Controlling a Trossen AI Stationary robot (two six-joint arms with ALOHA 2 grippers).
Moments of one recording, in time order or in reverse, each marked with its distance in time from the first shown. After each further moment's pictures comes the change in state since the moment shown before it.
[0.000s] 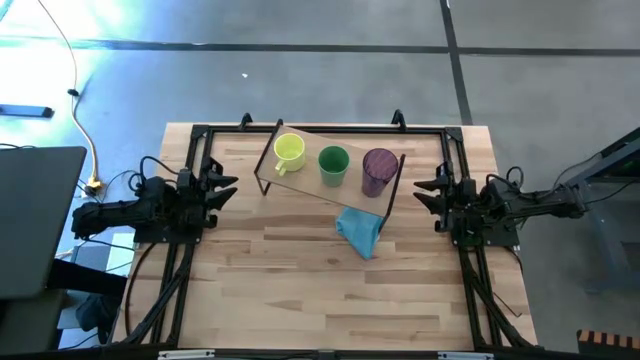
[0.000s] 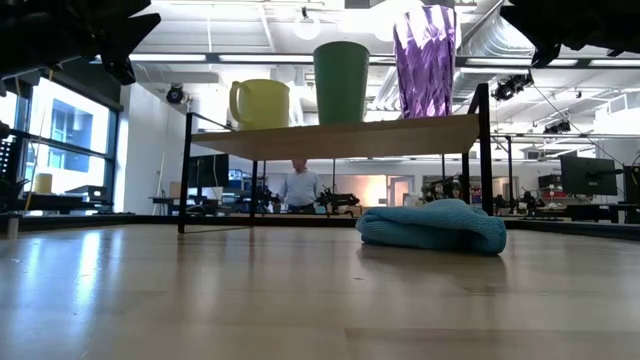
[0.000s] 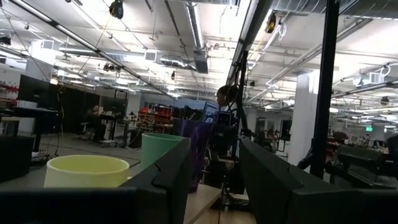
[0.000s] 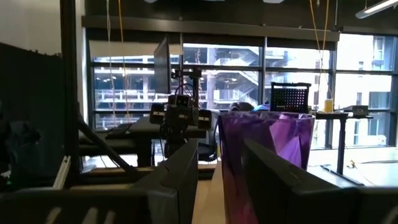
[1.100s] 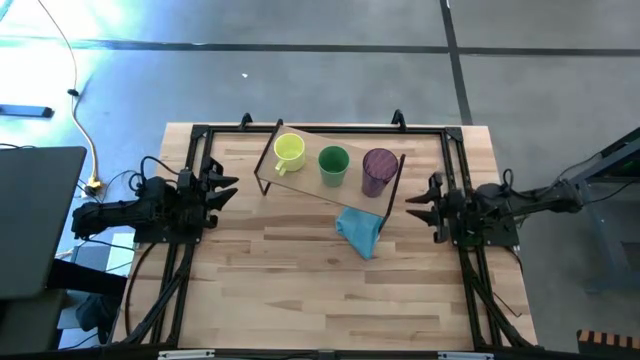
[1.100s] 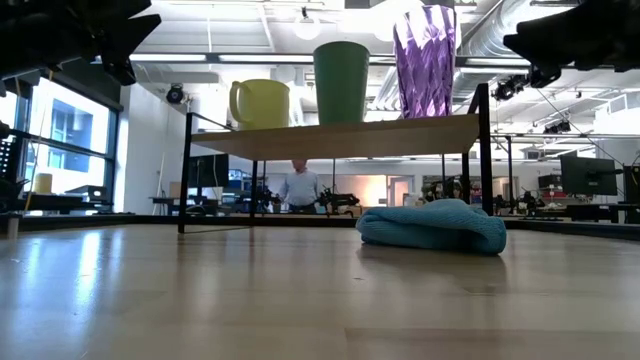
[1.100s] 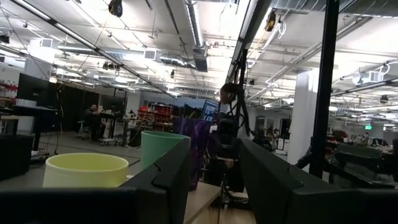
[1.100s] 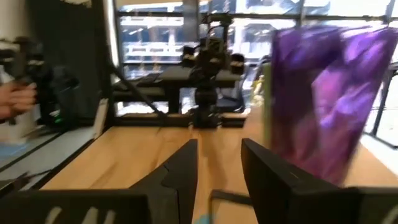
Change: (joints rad) left arm 0.000 0.000 0.000 -0.006 0.004 0.000; right arm 0.068 0.000 0.000 -0.223 -0.037 0.049
